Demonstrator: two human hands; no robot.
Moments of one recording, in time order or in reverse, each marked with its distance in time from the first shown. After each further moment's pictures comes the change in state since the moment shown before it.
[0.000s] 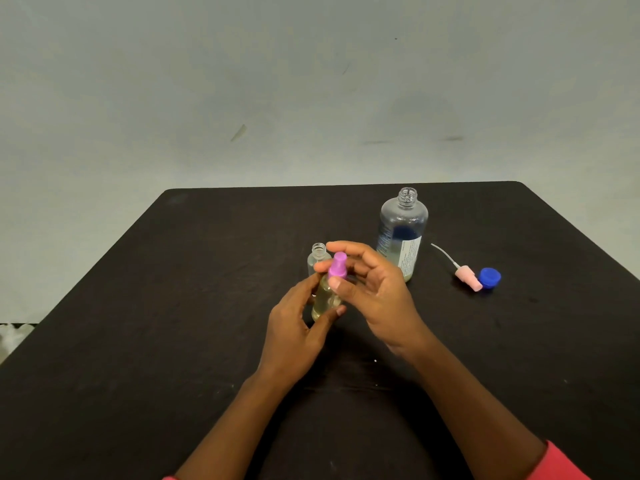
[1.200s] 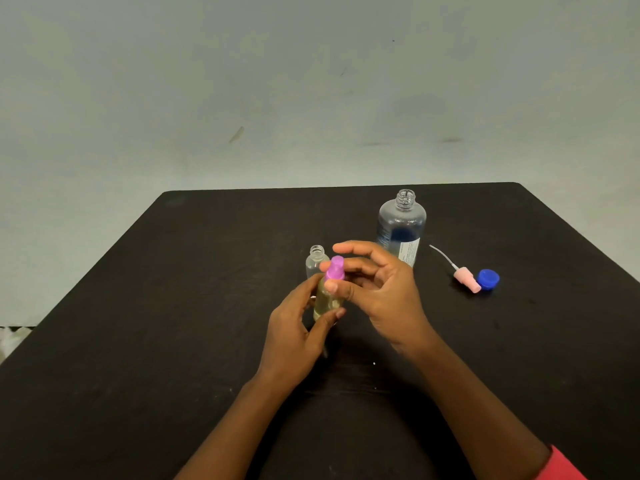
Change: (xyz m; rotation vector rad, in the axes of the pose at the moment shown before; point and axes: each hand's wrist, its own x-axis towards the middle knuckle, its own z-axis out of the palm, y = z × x) left_hand 0.000 0.004 0.000 -0.050 -0.011 0.017; right_hand 0.002 -0.007 -0.001 0.045 0.049 -0.017
